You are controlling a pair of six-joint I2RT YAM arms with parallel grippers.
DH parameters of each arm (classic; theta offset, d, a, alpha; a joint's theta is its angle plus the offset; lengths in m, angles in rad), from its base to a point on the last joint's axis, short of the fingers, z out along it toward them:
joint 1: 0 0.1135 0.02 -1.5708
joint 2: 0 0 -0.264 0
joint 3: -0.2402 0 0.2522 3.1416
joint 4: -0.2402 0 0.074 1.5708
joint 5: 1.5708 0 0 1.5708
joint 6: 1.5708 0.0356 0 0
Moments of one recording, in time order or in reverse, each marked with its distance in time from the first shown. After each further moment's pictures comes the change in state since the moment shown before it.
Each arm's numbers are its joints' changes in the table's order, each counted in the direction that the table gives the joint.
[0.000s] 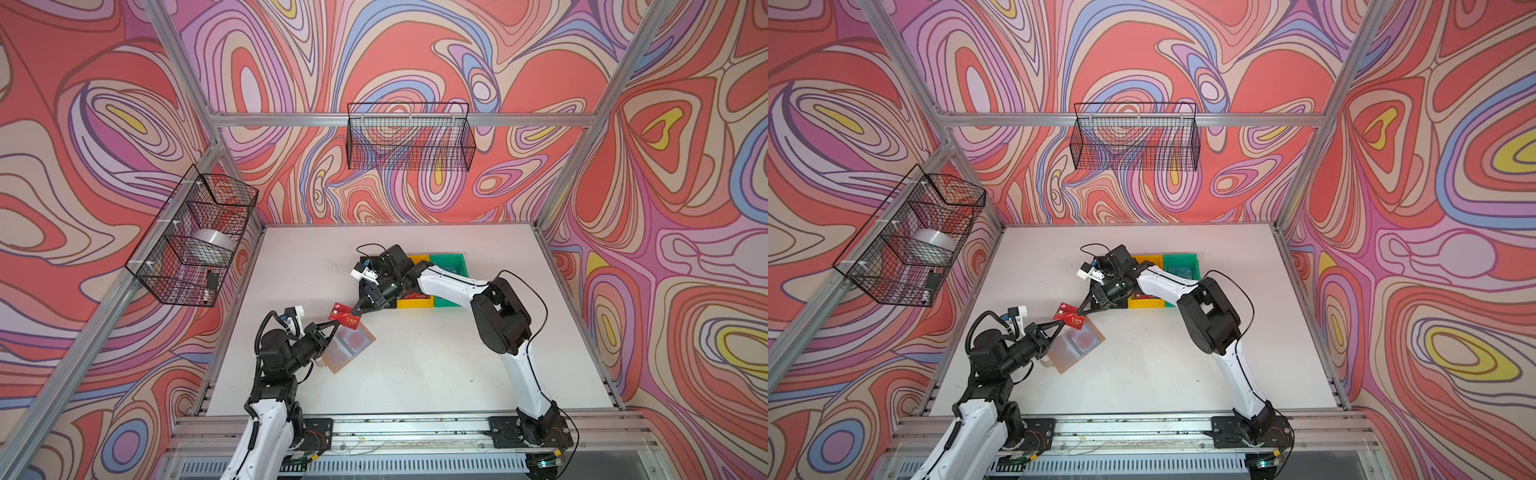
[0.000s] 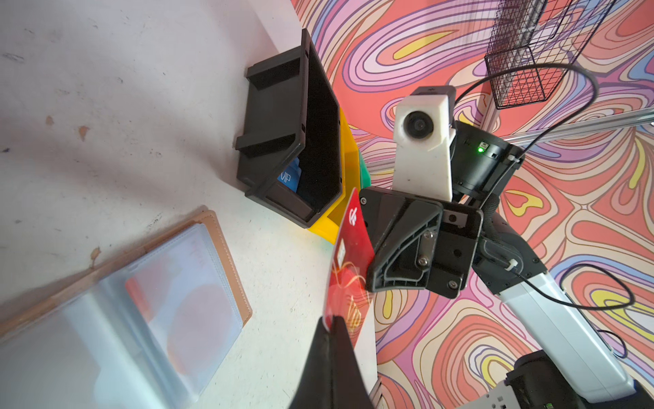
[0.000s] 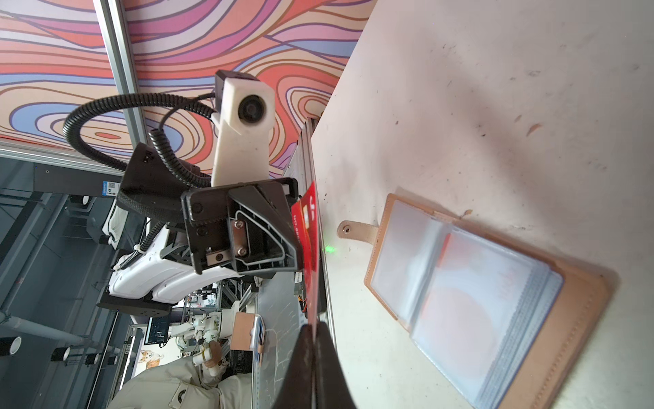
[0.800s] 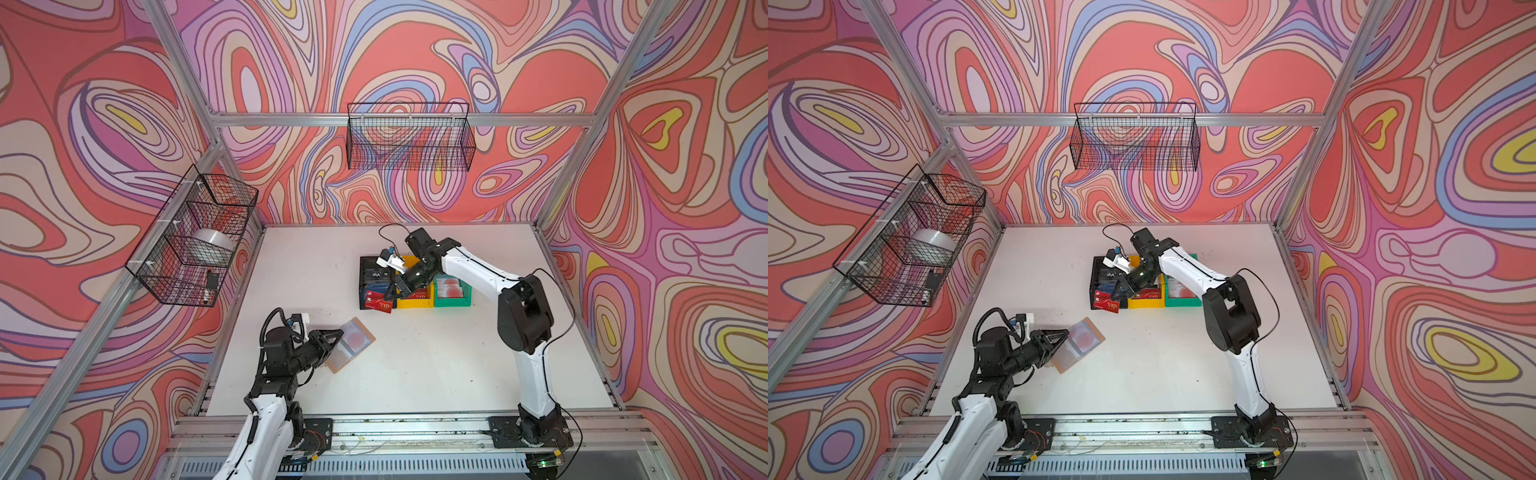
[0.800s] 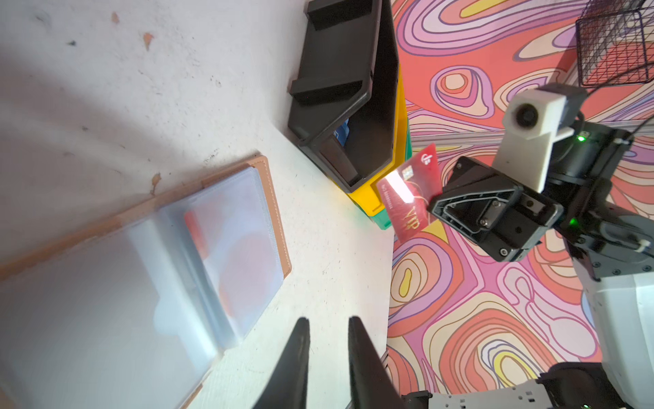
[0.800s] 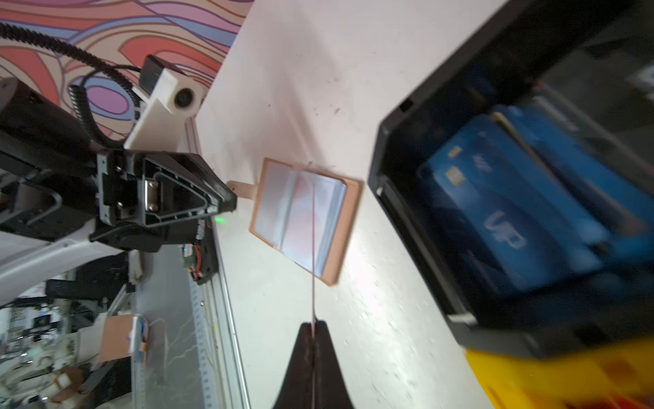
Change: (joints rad) left arm -0.007 0.053 -0.047 -0.232 0.016 0.083; right arm -0.186 -0.175 -0.031 -0.507 0.421 -0.536
